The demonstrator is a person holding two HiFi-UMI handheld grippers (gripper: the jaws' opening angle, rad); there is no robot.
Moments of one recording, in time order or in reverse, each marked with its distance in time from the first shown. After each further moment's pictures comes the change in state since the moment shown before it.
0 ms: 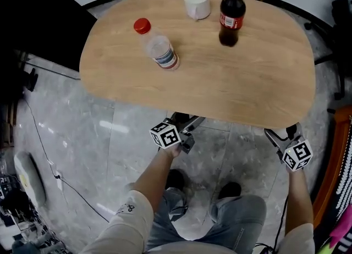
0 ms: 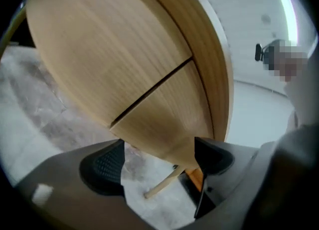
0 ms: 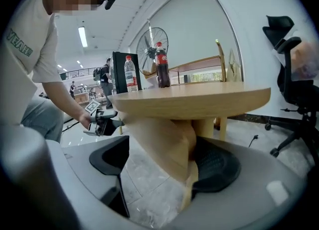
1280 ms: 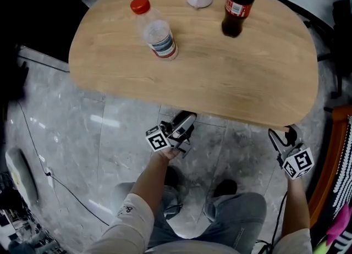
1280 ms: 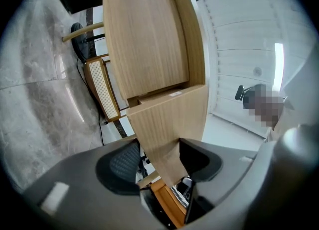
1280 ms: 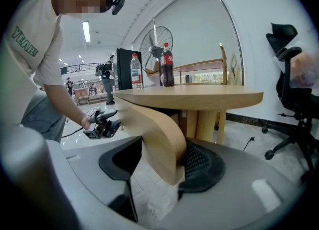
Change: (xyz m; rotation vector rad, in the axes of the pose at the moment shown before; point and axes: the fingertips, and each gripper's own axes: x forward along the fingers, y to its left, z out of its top) left arm -0.027 -0.008 -0.017 -0.249 -0.172 -0.288; right arm -0.020 0.019 -0.006 -0.053 0.025 -0.015
